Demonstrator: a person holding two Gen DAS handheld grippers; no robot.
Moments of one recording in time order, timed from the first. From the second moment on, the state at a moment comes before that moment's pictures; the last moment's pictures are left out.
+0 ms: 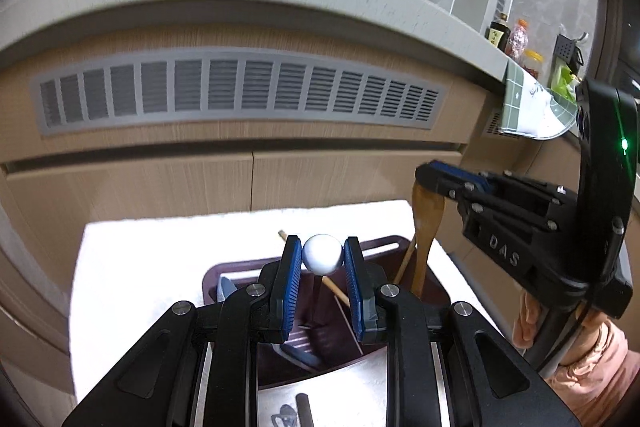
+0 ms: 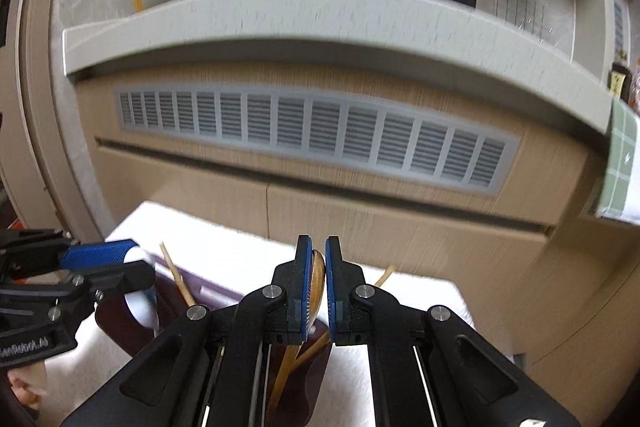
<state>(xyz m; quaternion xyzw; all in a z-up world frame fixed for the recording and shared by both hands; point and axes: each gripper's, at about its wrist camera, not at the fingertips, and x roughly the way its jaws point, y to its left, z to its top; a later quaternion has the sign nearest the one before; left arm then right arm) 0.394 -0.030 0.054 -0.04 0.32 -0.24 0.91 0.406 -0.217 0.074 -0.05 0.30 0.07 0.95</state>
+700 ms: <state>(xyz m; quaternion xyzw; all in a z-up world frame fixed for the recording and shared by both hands) 0.311 -0.009 0.024 0.01 0.32 -0.20 0.93 0.310 -0.209 0.012 -0.08 0.39 0.09 0.91</state>
